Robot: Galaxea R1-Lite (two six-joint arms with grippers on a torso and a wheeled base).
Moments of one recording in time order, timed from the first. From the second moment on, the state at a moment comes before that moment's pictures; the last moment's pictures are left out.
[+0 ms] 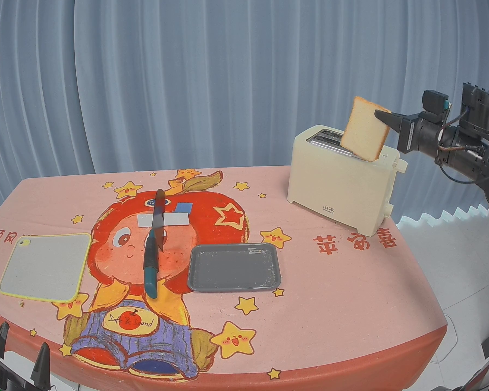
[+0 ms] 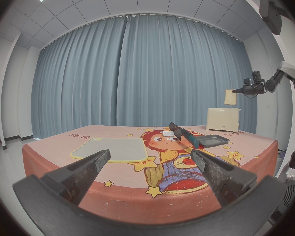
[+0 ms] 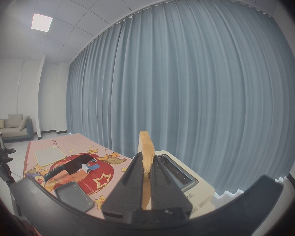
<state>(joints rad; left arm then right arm) 0.00 0.02 -0.02 0.00 0.01 -0.01 0.22 1.71 -1.10 -0.55 0.29 -0.03</state>
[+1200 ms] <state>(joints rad) 0.00 0.02 -0.02 0.00 0.01 -0.01 0.35 1.45 -0.42 -1.00 0.25 0.10</state>
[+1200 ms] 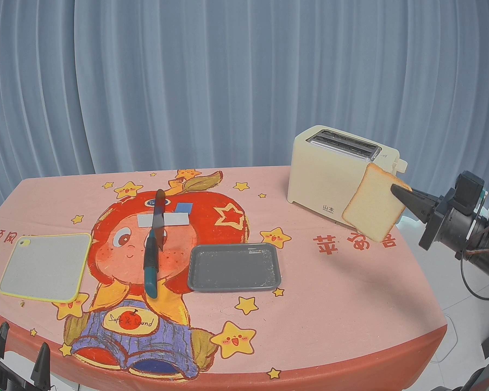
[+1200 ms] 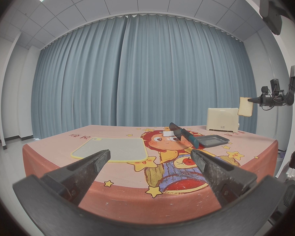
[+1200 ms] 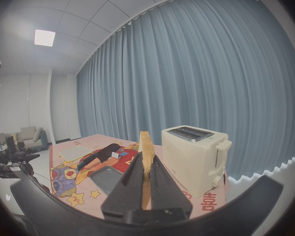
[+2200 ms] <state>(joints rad) 0.00 0.02 -0.02 0.00 0.01 -0.01 0.27 1.31 -0.27 -1.01 0.25 0.02</state>
